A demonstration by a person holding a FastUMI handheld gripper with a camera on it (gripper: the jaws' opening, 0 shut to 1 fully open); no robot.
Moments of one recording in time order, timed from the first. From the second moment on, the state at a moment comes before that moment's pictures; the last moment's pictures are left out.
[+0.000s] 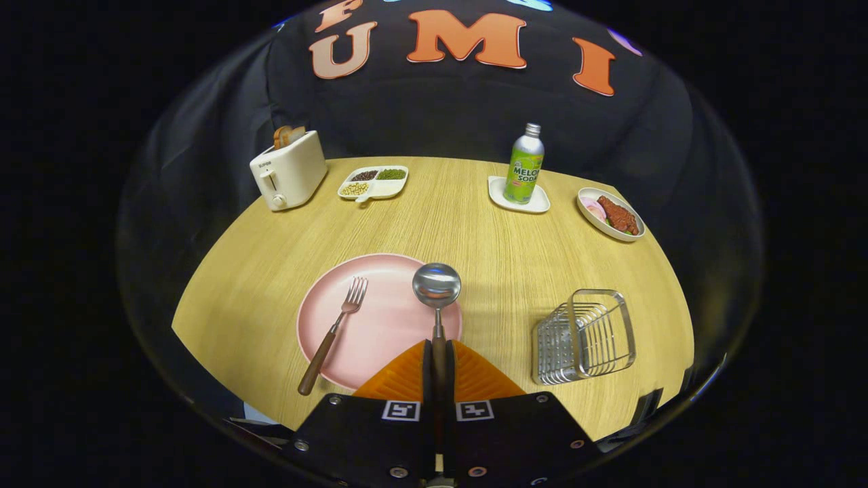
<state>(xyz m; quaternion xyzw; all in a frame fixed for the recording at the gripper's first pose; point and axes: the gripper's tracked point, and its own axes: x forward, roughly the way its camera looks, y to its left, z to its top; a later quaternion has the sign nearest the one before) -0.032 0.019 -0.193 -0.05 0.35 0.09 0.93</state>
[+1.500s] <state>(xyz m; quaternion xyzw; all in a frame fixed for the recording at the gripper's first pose) -0.041 -0.135 -0.178 -0.16 0.54 0.07 0.82</state>
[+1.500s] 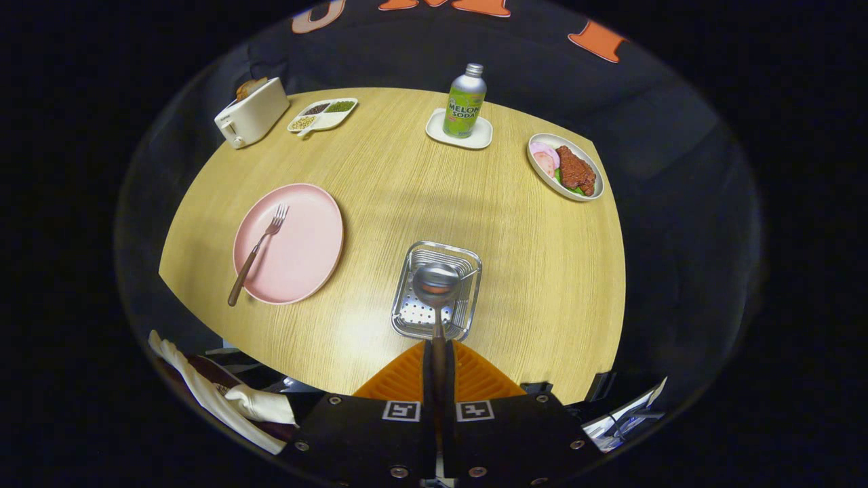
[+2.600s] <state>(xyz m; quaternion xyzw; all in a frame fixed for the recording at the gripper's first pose) -0.021 -0.119 -0.185 -0.13 0.56 0.09 0.81</state>
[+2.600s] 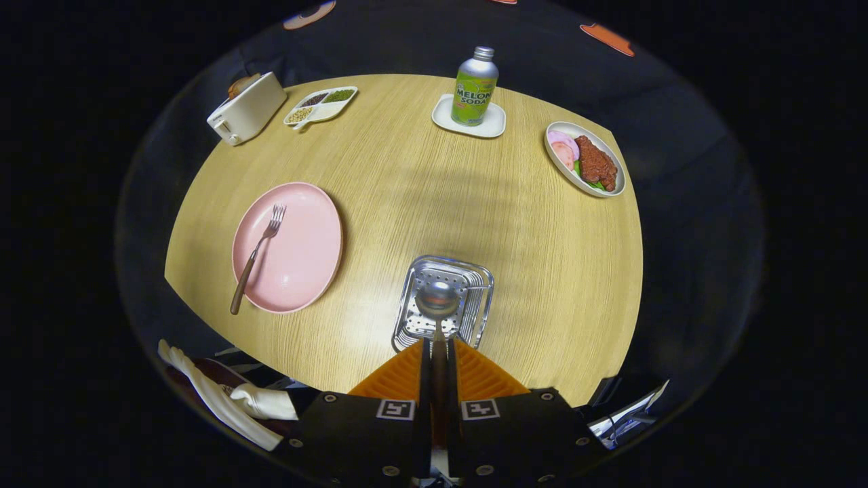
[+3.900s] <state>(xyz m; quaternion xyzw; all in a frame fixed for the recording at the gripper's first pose) 0.025 0.075 -0.165 0.00 0.32 0.16 0.94</state>
